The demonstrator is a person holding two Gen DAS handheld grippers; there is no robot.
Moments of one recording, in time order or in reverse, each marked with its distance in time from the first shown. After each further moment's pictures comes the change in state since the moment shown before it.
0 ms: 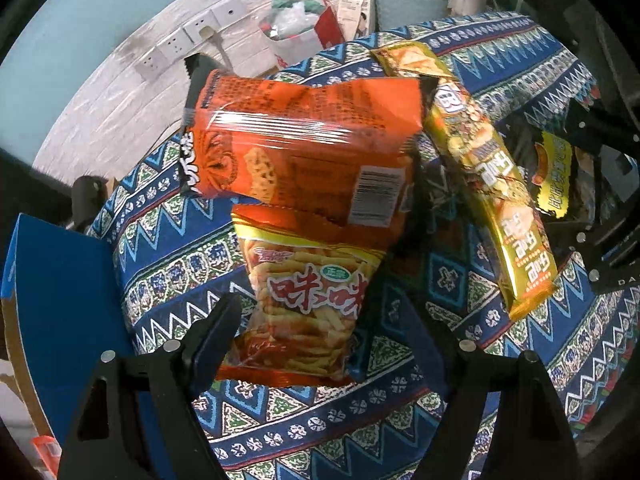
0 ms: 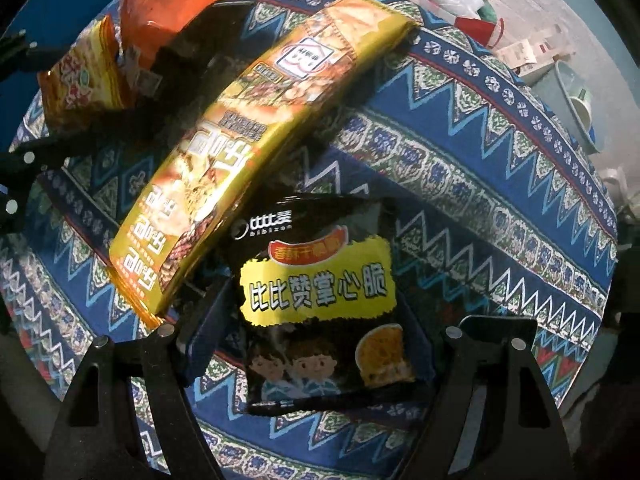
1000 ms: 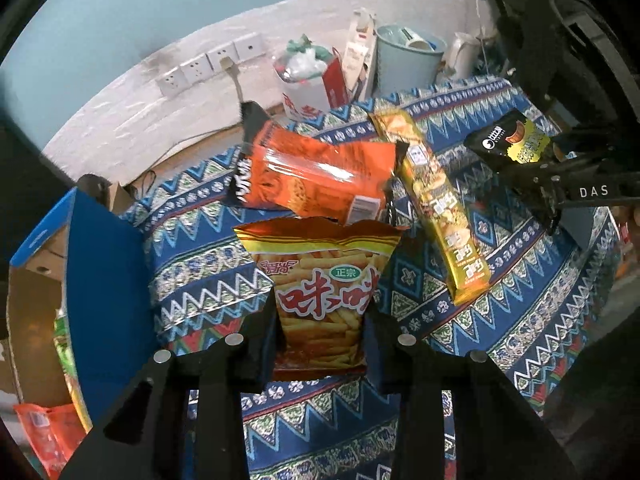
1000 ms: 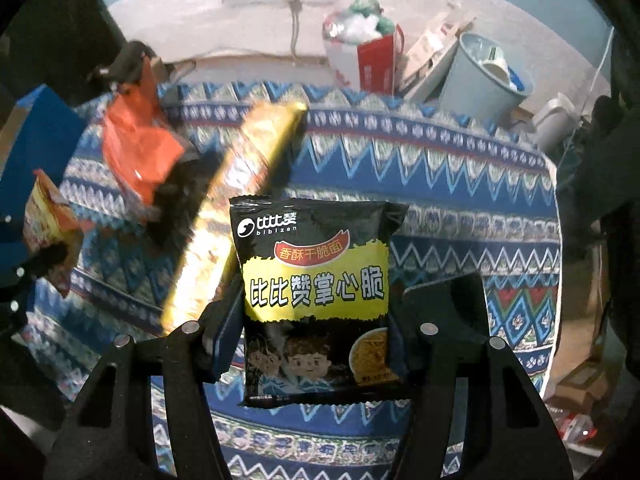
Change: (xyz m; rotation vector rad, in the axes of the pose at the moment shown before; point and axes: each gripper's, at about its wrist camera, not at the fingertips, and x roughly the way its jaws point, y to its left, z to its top) left arm -0.074 0.028 -0.030 -0.105 -0.153 -0.074; right arm -0.094 -0.018 -0.017 0.352 -0.193 -0.020
